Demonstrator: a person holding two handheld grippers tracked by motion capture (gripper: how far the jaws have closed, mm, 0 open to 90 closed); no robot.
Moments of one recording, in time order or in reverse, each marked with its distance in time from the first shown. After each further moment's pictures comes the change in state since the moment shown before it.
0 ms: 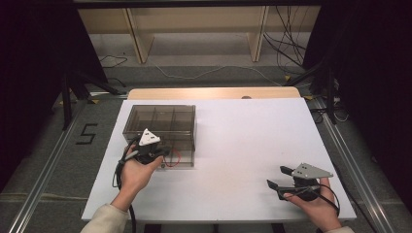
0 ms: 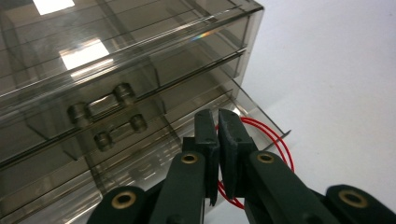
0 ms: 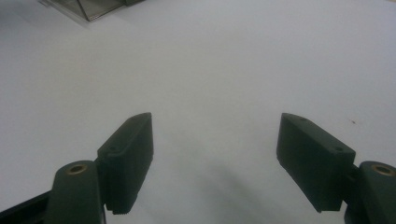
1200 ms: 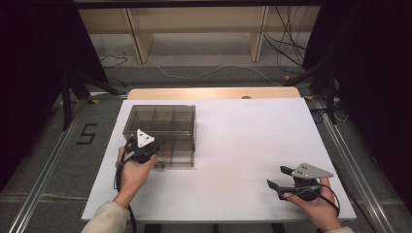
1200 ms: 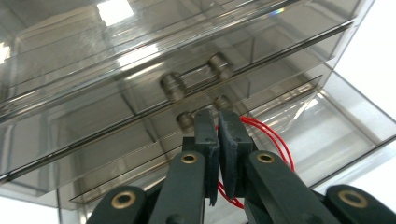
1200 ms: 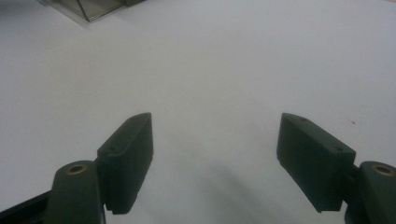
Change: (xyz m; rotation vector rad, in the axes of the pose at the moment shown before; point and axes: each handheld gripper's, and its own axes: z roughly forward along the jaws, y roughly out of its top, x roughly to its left) left arm 0.021 -0.017 0.013 -0.004 0.211 0.025; right arm 0.000 0.000 0.000 -0.003 -0.001 0.003
